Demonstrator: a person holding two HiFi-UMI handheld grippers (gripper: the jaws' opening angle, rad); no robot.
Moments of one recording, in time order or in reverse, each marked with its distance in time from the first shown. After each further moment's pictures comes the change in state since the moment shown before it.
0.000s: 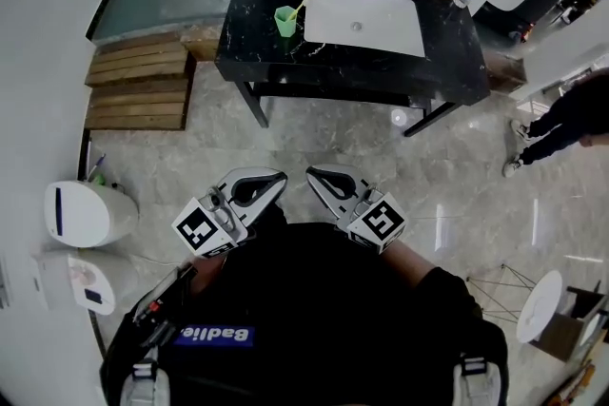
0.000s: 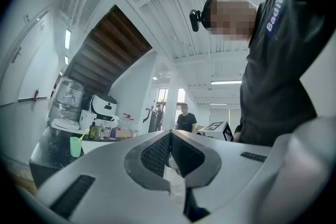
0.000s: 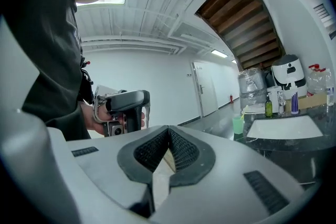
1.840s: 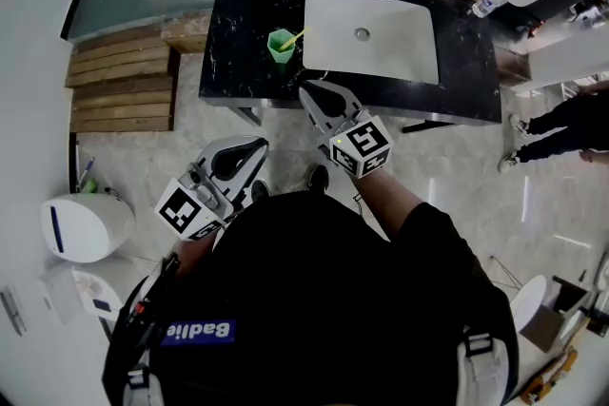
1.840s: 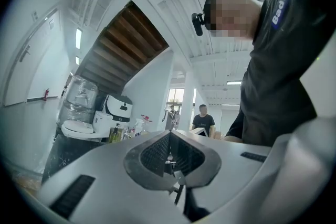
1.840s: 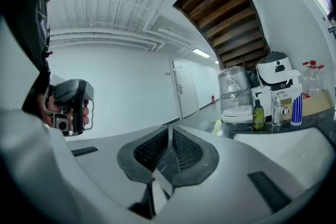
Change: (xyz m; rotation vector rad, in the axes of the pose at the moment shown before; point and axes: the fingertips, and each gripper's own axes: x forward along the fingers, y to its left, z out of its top) left arm 0.066 0.227 0.022 -0.048 -0.006 0.102; right arm 0.174 -0.277 0.022 0.049 0.044 -0.185
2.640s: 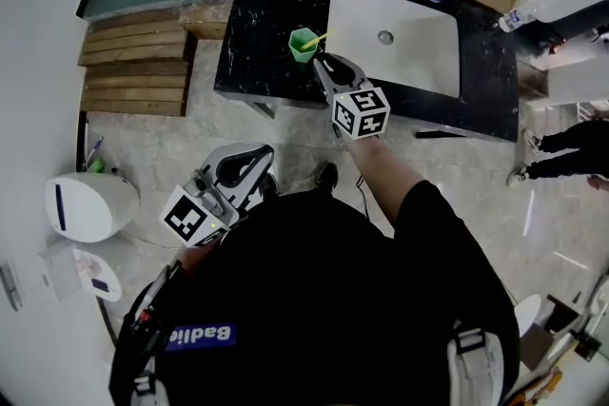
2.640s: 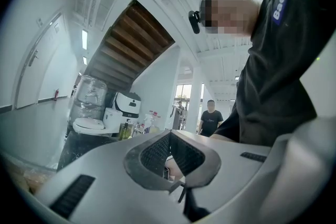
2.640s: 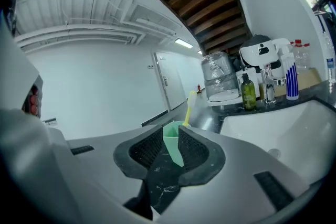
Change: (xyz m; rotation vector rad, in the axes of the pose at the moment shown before) left arm -0.015 0.015 -0.014 0.001 0.057 0.089; right arm 0.079 -0.085 -0.055 0.126 0.064 -0.133
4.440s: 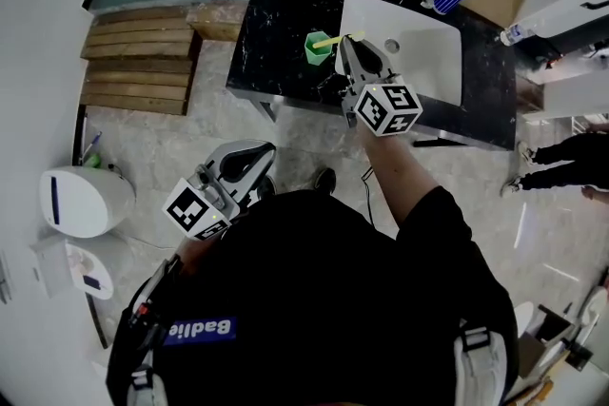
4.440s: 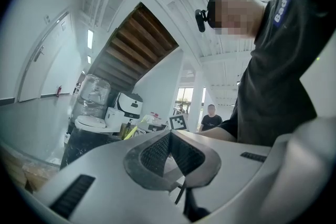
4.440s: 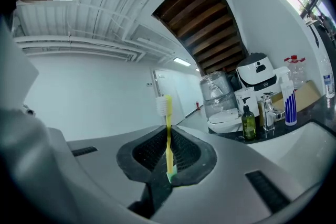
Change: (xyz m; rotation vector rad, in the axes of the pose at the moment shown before) left arm -0.029 0.009 -0.004 -0.056 -0.035 0.014; right arm -0.024 0.014 0.097 0.022 -0.198 -0.022
